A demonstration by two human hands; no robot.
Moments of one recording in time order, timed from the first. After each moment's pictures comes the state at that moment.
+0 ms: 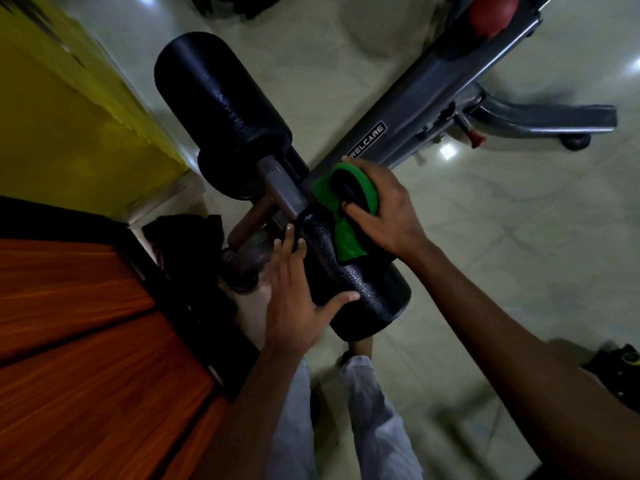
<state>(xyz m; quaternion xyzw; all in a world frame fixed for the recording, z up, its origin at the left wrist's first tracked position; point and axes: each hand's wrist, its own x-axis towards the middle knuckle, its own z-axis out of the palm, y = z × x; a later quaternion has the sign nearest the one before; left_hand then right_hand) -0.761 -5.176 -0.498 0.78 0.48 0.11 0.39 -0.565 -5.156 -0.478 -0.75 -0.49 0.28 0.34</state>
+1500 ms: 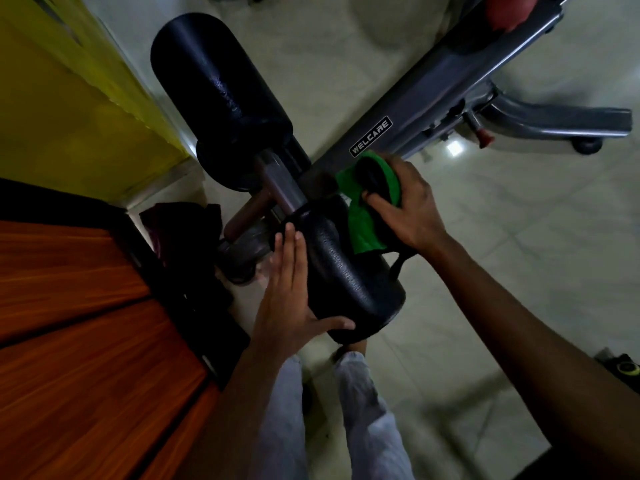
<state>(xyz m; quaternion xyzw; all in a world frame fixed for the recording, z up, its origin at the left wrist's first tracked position) -0.770 -5.173 -0.509 0.83 0.42 0.01 0.38 -0.537 -5.159 -0.488 -0.78 -0.45 0.29 0.31</state>
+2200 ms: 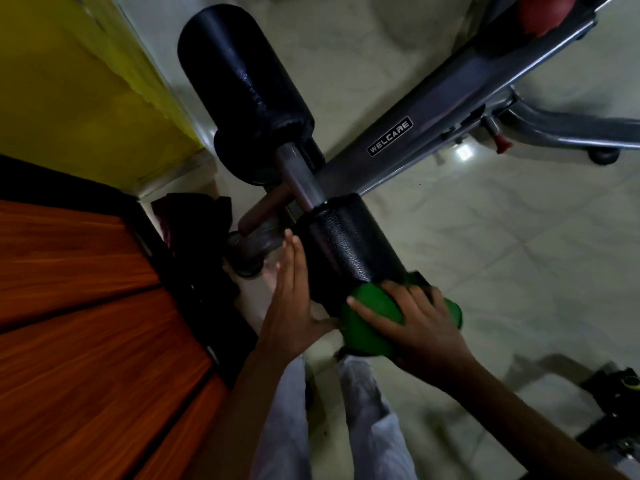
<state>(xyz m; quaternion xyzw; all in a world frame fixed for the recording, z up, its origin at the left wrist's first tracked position) -0.784 -5.174 -0.505 0.77 0.45 0.05 0.46 -0.604 -5.287 -0.481 -0.64 -0.77 0.07 0.03</state>
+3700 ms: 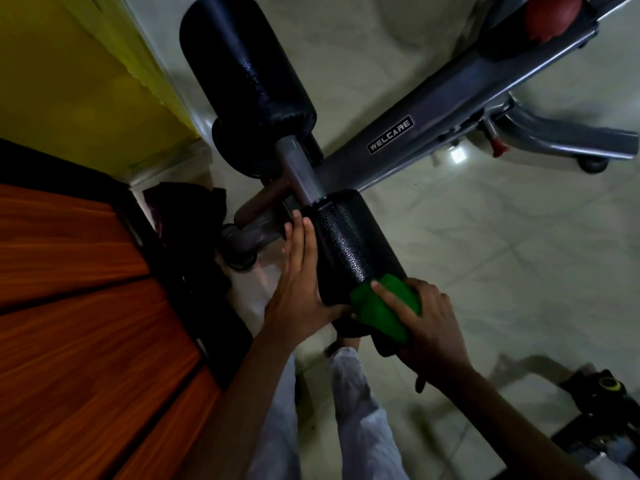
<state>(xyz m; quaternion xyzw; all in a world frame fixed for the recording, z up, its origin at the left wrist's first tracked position) -0.764 -5.168 -0.495 0.75 0.45 0.06 0.48 -0.598 -5.298 -0.491 -0.73 -0.67 0.11 0.09</state>
